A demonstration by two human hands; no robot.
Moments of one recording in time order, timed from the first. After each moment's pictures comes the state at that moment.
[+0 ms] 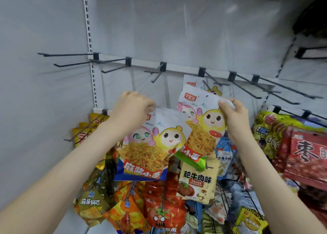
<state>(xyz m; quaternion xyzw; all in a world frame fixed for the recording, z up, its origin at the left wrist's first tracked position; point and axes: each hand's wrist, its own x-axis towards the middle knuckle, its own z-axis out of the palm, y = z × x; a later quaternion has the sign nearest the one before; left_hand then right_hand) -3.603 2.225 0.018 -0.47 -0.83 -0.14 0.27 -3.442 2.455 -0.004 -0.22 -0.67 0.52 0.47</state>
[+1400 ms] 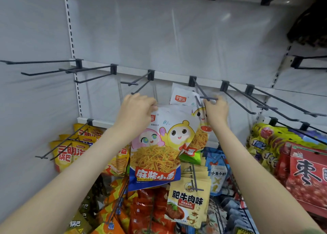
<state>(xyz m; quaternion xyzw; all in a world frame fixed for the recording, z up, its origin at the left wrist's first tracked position) -3.616 2.307 0.022 -0.47 -0.77 -0.30 0.31 -3.527 2.543 0.018 -0.34 -0.73 0.35 0.49</state>
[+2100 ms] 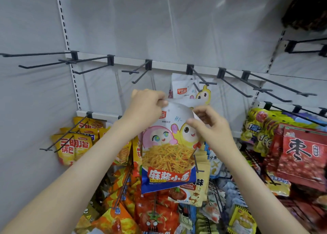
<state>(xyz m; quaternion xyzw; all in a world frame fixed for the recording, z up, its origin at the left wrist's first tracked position) -3.581 2.301 0.027 -0.47 -0.80 -0.31 0.20 -3.431 2.420 -0.014 -0.11 -0.80 0.41 0.42</state>
